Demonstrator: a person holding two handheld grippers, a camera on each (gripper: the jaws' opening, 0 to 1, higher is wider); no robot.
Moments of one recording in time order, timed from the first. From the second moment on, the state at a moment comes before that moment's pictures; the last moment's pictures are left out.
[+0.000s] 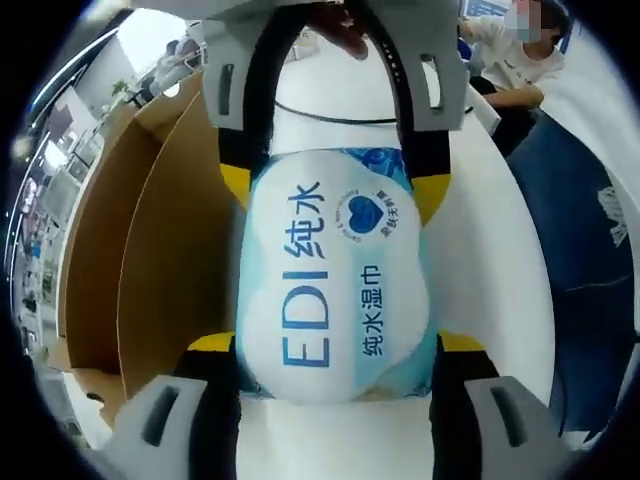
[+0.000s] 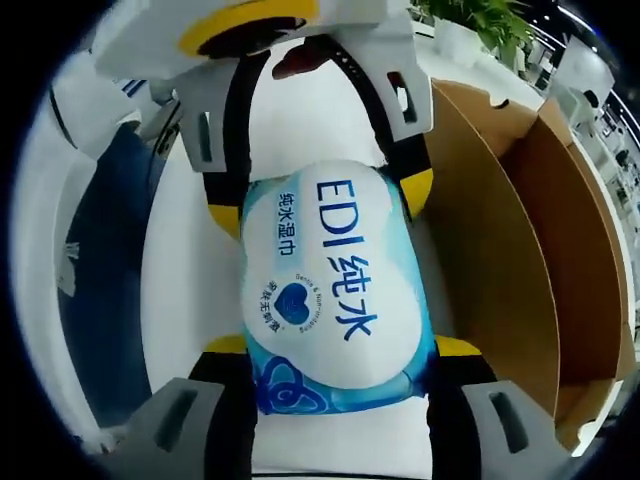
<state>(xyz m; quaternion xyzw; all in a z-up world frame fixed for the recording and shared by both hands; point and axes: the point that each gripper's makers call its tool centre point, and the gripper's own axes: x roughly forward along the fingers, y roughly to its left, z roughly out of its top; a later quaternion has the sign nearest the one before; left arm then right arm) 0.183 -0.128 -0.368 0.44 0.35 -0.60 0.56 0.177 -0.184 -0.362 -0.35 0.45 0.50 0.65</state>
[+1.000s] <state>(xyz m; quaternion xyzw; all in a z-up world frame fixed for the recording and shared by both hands) 0.184 -0.130 -0.368 0.43 0.35 -0.61 0.57 0.180 -0.214 -0.295 -0.30 0.44 0.45 0.72</state>
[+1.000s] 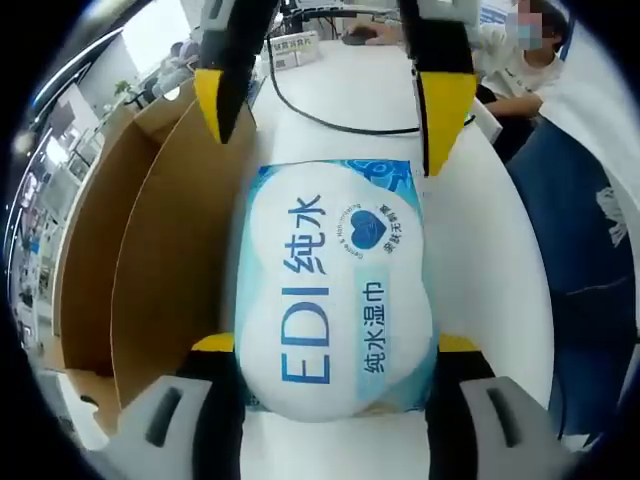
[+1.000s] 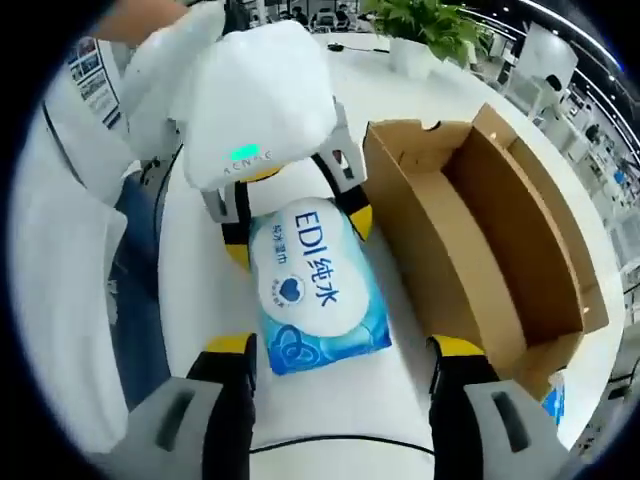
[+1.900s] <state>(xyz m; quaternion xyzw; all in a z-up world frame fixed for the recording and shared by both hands) 0.182 -0.149 -0.366 0.43 0.36 -0.59 0.58 0.117 -0.282 -0.081 -0.22 0.35 0.35 0.84</state>
